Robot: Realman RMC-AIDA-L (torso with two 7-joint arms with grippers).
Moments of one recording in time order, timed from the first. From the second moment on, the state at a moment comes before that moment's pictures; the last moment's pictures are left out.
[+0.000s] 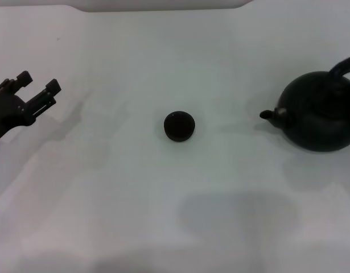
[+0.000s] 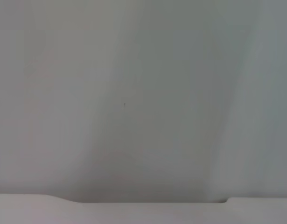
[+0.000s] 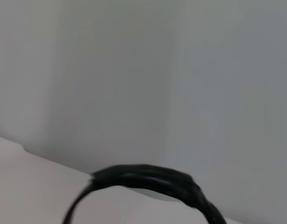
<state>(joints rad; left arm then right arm) -0.20 -2.04 1.13 0.40 -2.11 -1.23 2.18 0.04 2.00 -1.27 -0.62 -0.87 -1.08 0.63</state>
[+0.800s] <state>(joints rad) -0.21 -2.04 1.13 0.40 -2.11 -1.23 2.18 0.04 2.01 -1.24 -0.60 -0.87 -1.10 0.64</state>
